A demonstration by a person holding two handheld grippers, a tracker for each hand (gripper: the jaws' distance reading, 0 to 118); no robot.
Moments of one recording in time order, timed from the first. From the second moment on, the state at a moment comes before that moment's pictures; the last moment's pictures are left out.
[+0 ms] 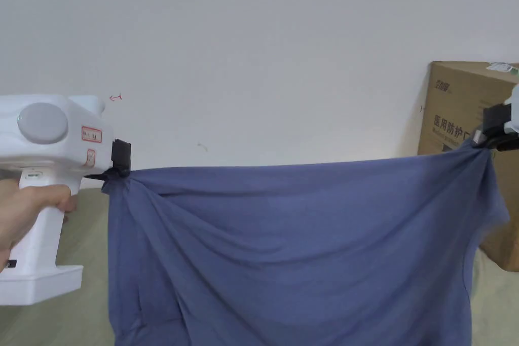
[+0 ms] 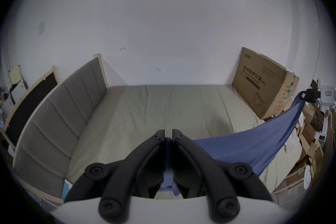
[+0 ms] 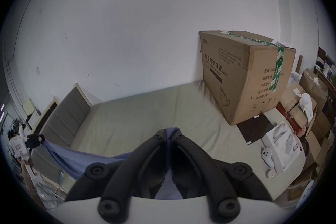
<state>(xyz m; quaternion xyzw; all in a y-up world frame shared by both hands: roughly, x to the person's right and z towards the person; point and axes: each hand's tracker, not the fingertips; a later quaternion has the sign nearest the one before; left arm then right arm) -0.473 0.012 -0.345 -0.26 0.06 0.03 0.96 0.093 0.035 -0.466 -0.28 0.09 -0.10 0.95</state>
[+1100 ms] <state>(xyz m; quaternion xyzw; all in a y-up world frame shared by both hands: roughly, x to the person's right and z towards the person) -0.553 -0.014 -0.648 -0.25 0.22 -0.03 0.94 -0.044 0.056 -0.717 -0.25 0.07 -0.09 0.96</state>
